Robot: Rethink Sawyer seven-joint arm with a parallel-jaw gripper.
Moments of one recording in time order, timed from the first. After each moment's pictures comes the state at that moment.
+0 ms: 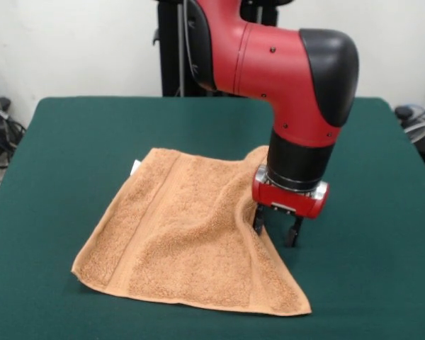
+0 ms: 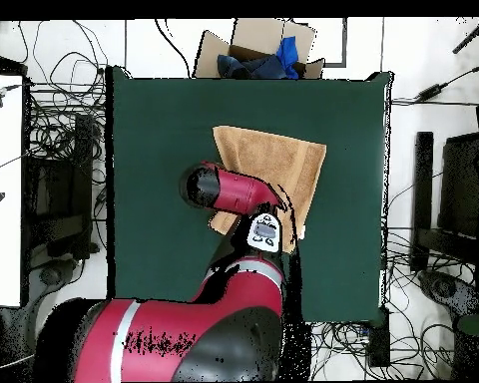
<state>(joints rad) -0.01 -0.27 -0.15 1.44 0.21 0.28 1.86</state>
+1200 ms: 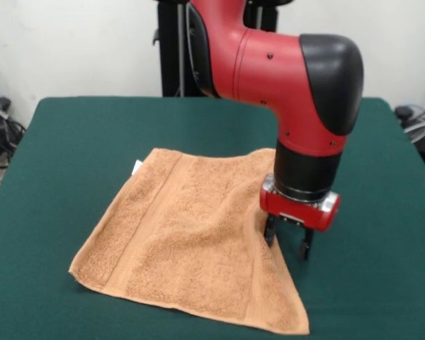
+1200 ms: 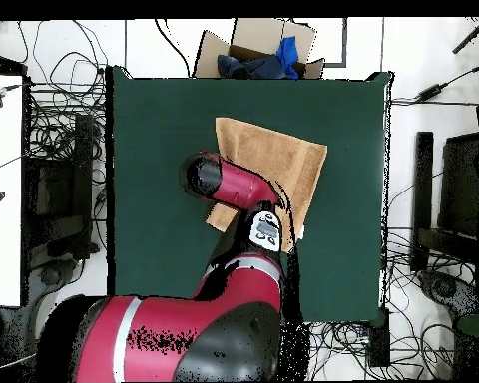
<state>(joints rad) -0.01 -0.26 -0.14 1.42 0.37 0.29 1.86</state>
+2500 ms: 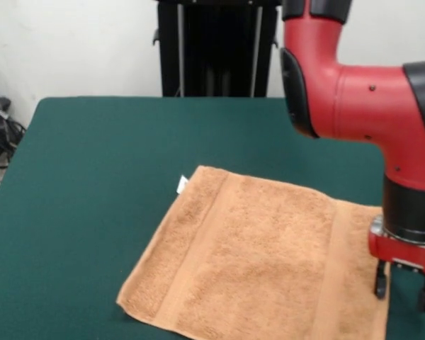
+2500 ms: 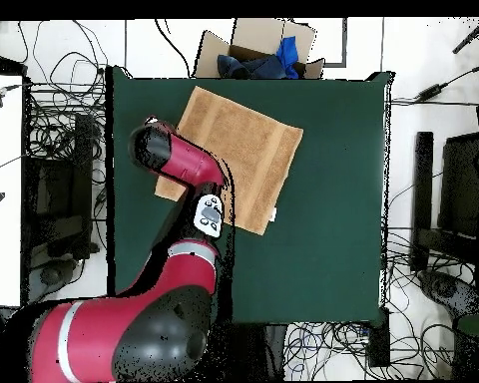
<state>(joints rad) 0.17 -0.13 -0.15 1.19 0.71 0.29 1.86</state>
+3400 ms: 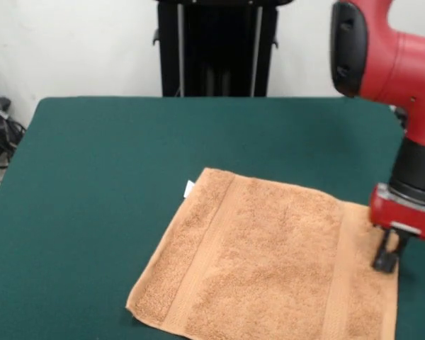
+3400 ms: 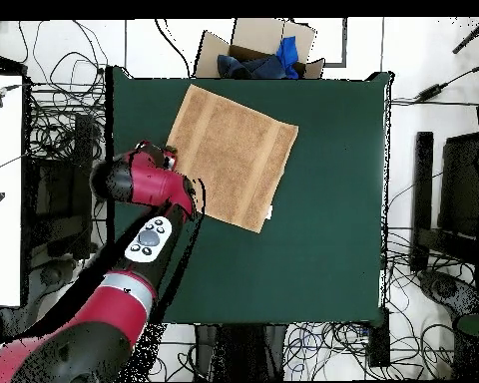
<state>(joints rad) 0.38 -0.10 -0.42 1.28 0.61 0.17 1.92</state>
